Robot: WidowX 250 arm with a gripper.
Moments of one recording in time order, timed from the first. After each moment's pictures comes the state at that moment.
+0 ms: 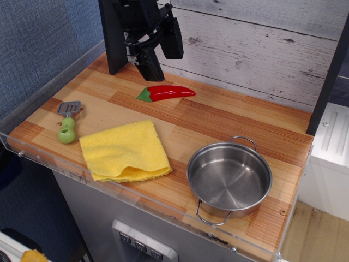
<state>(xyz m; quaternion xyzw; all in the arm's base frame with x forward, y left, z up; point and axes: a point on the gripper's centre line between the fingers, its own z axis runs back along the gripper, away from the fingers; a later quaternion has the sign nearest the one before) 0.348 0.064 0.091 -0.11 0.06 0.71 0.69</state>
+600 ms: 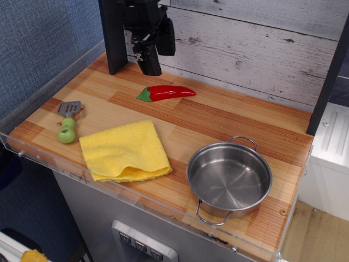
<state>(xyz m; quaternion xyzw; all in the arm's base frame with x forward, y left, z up) 0.385 0.085 0.069 -0.06 0.00 0.74 0.67</state>
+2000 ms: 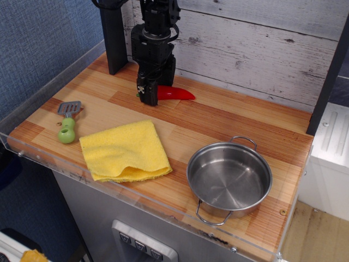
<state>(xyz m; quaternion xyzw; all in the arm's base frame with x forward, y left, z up) 0.384 0.096 0.010 0.03 -0.05 0.73 0.69</state>
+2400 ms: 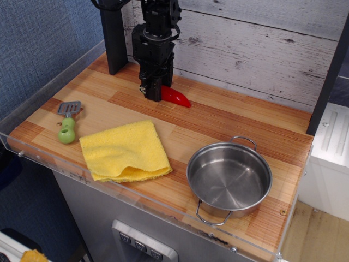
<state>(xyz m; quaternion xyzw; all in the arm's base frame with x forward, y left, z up) 0.382 0.096 0.007 0.04 -0.06 0.73 0.68</state>
